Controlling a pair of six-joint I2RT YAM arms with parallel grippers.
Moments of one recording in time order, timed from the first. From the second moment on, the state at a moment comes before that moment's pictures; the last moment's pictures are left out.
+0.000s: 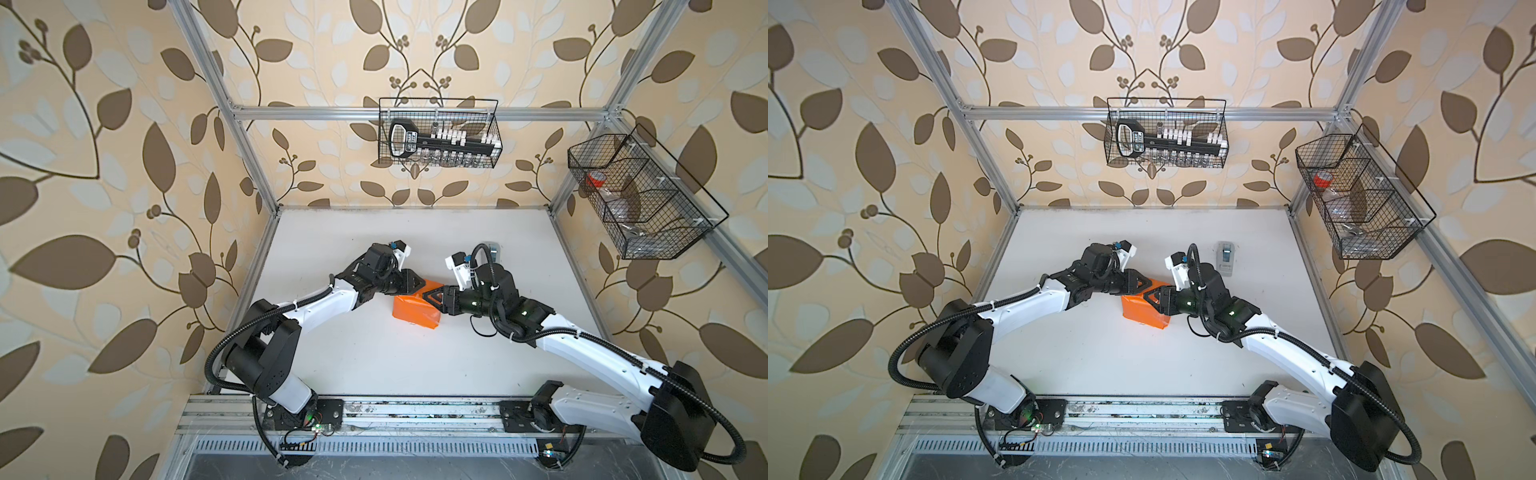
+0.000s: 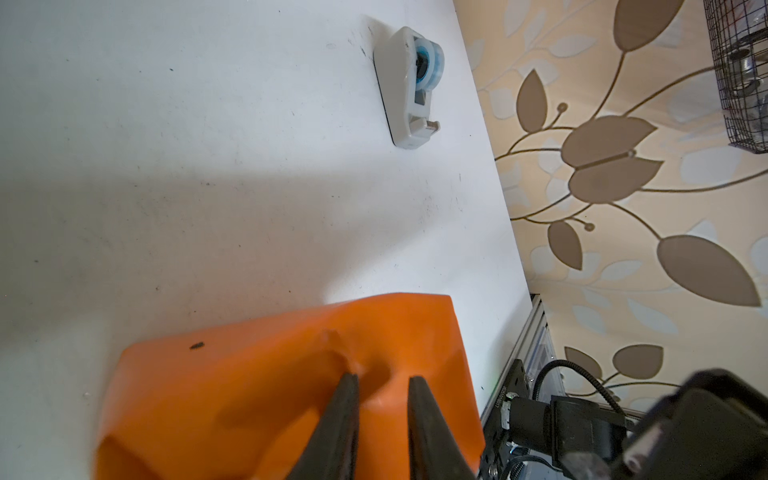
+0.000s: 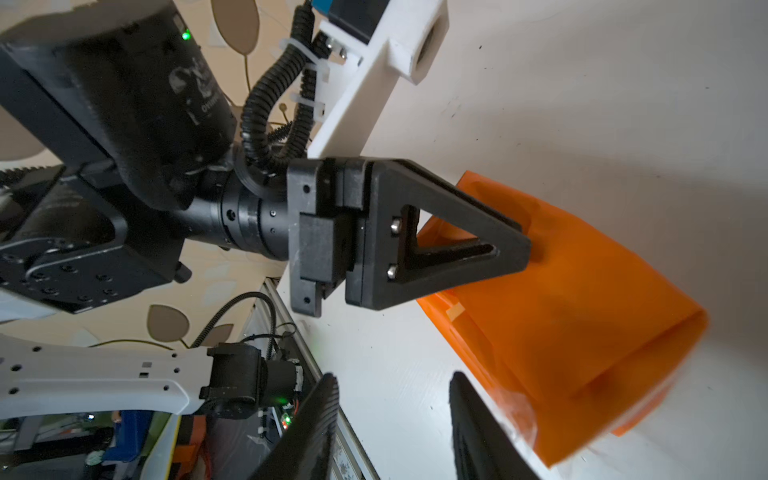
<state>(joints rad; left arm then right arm) -0.57 1.55 0.95 -0.06 0.51 -0.56 0.64 1.18 0.71 0.00 -0.39 0.70</state>
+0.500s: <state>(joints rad) -0.57 1.54 0.94 -0.06 0.51 -0.56 0.58 1.29 0.59 0.50 -0.59 0.90</state>
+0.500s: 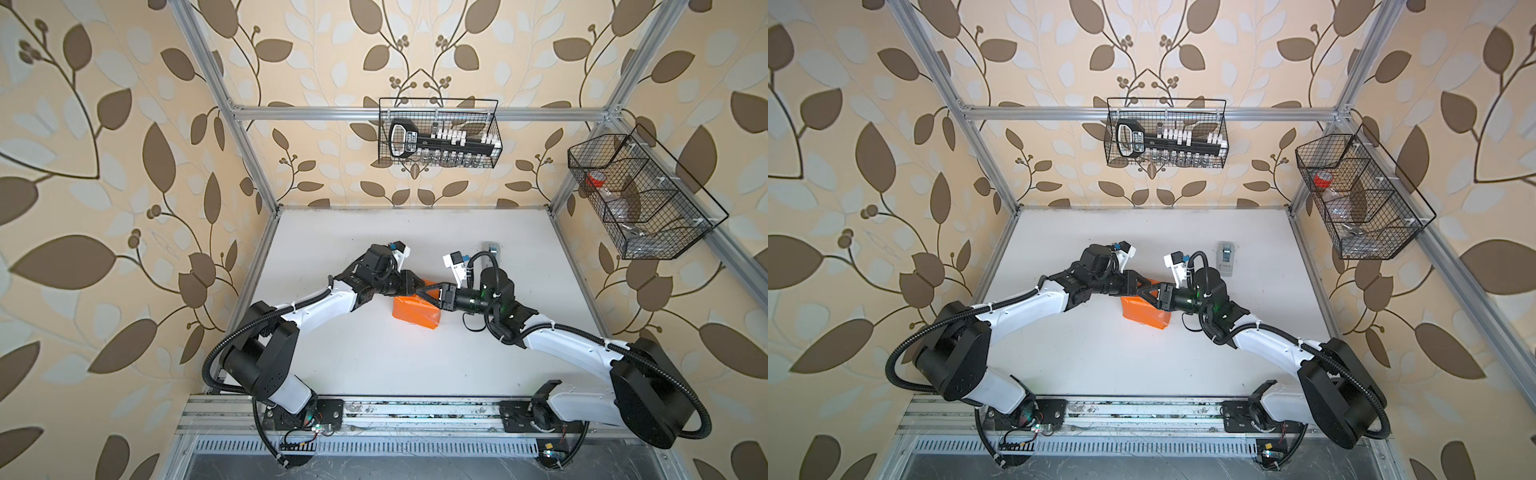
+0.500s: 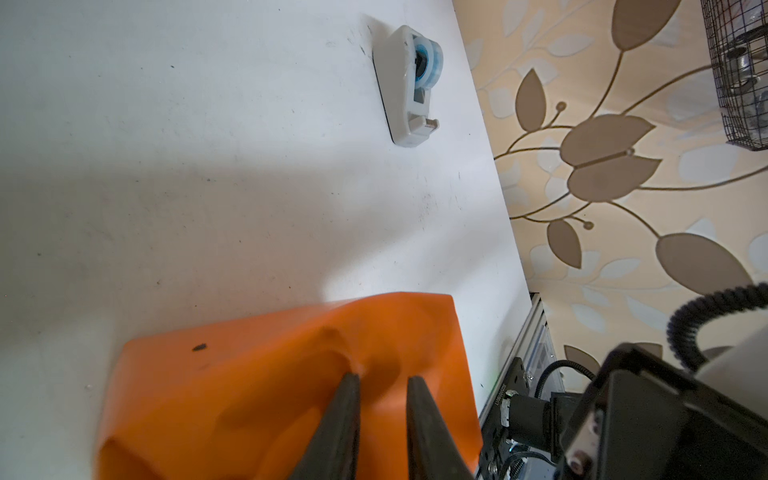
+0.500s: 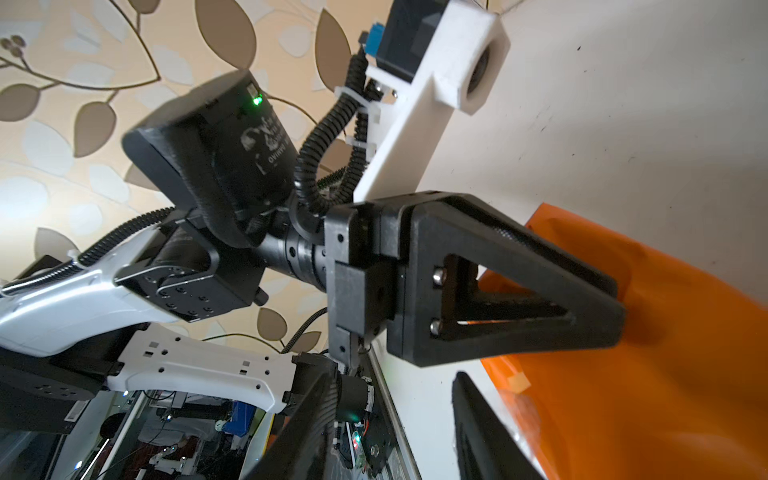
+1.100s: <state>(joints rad) -0.58 1.51 0.93 -0.08 0.50 -0.56 0.69 1.03 0.58 0.29 -0.31 0.31</state>
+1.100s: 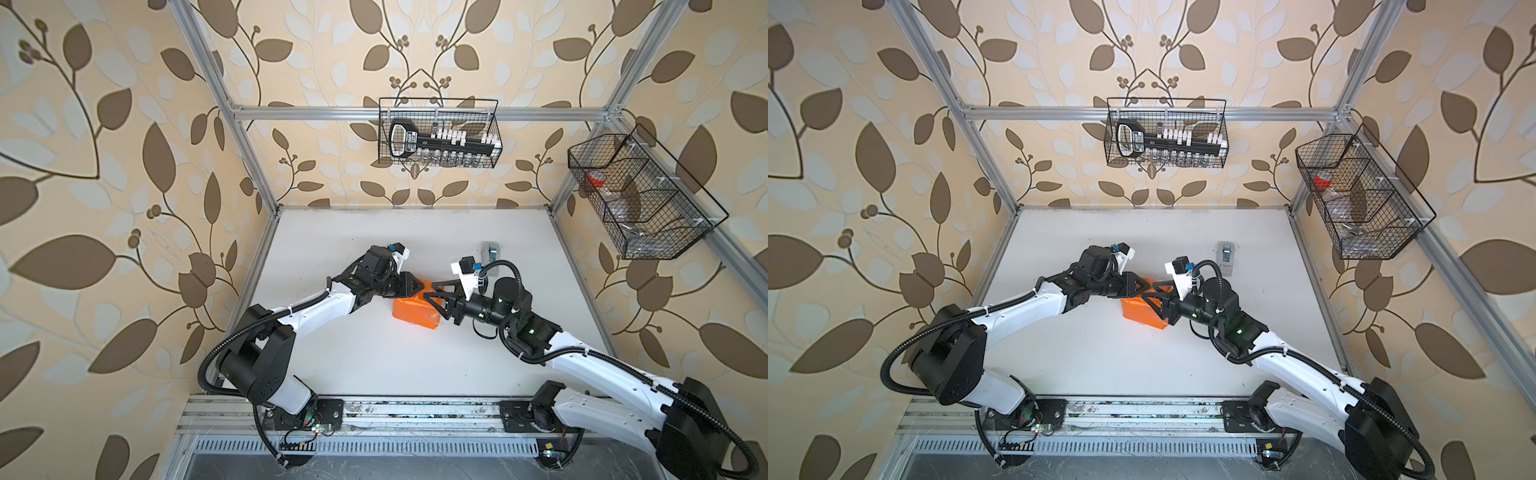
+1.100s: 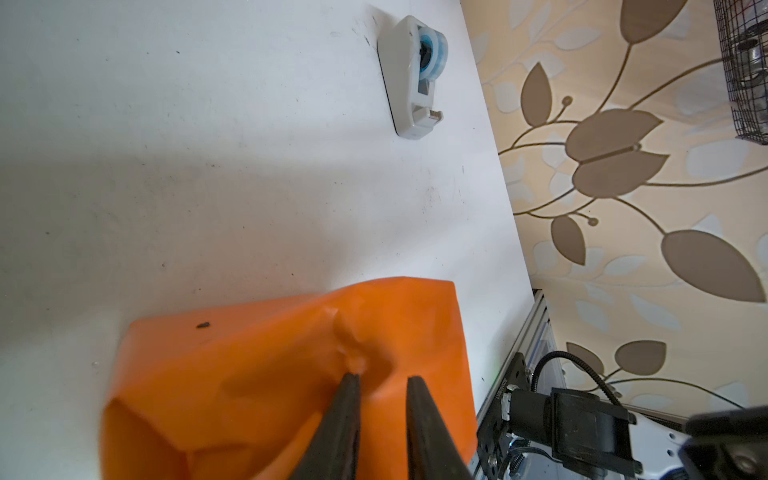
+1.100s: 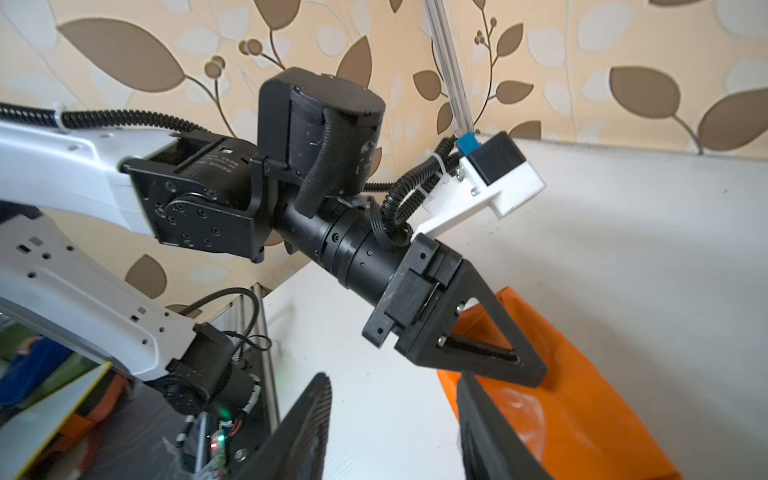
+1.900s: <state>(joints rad) -0.58 1.50 0.89 -0.04 0.50 -0.59 0.62 1.23 0.57 0.30 -0.46 0.05</state>
